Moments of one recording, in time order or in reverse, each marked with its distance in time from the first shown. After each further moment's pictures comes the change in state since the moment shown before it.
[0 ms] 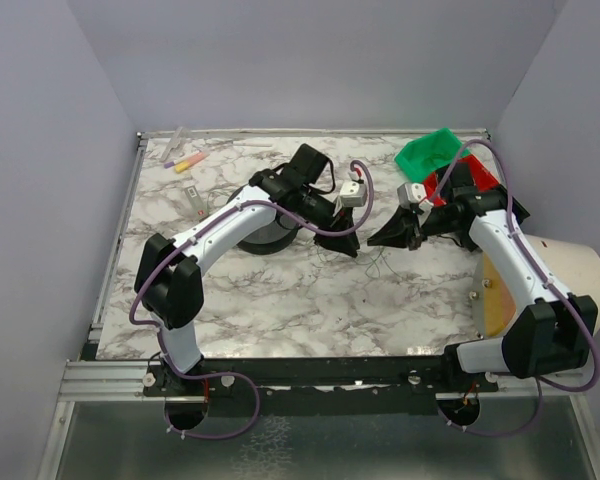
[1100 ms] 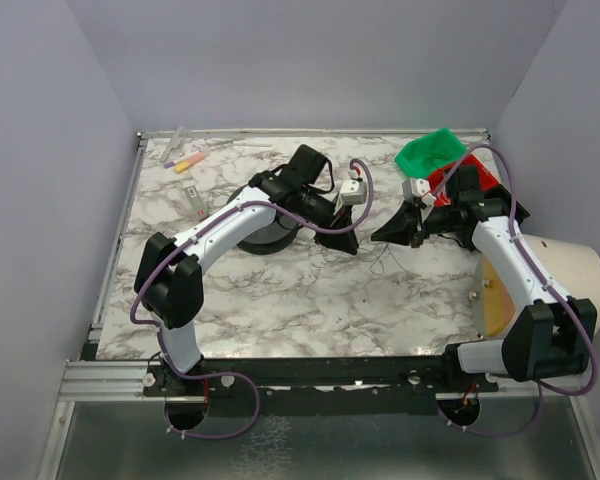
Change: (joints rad) left arm 0.000 0.000 -0.025 0.055 -0.026 -0.063; right arm -0.051 -0.023 -0.088 0.222 0.000 0.210
